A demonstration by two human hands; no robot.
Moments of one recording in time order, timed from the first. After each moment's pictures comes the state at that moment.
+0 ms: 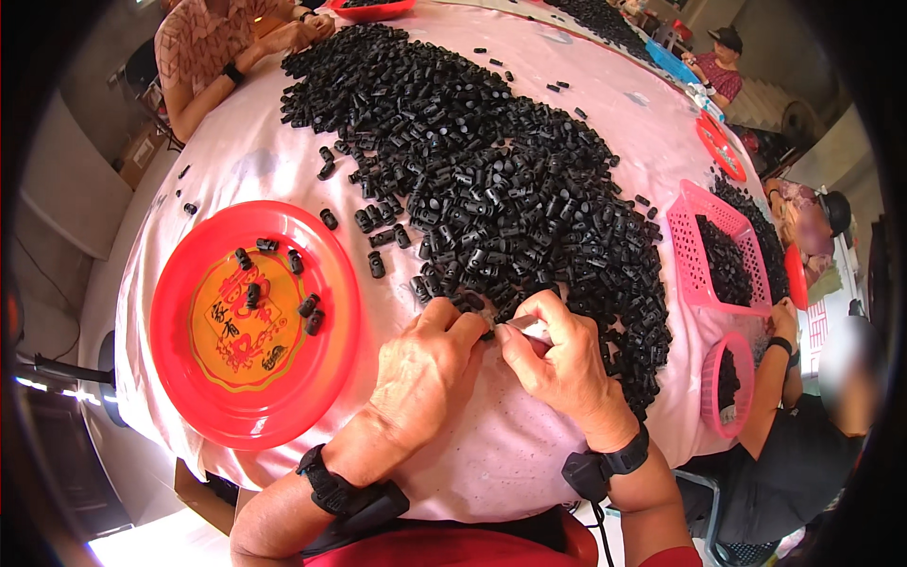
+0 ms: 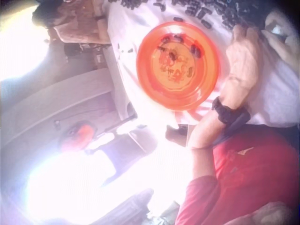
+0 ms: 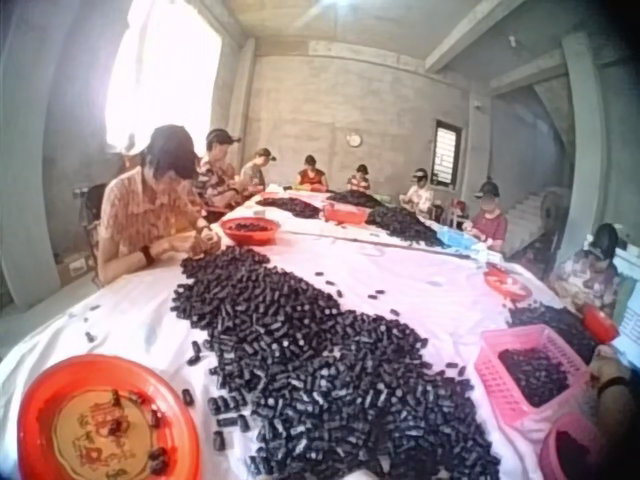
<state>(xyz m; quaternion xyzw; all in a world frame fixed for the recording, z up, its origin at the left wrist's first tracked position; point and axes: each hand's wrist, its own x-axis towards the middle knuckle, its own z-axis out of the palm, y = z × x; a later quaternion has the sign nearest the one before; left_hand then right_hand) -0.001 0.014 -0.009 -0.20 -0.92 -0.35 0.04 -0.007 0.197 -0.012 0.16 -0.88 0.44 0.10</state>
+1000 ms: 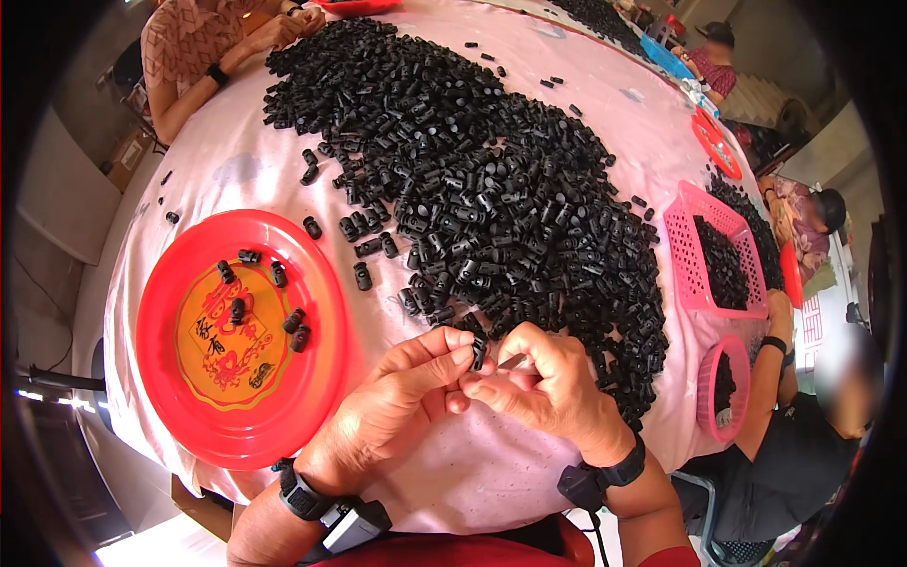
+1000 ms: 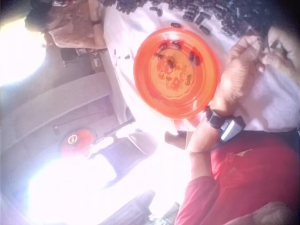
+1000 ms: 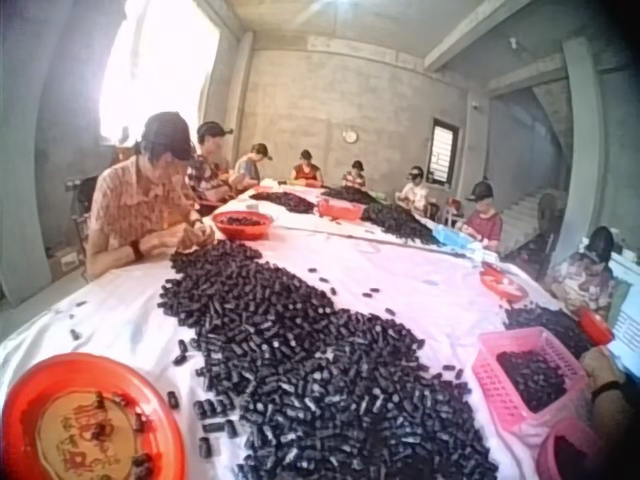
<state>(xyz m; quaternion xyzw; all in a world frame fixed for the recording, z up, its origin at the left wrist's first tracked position) -0.004 -0.001 -0.008 0.09 -0.33 -0.87 -0.35 -0.004 0.199 0.001 0.21 -0.84 0.49 -0.03</state>
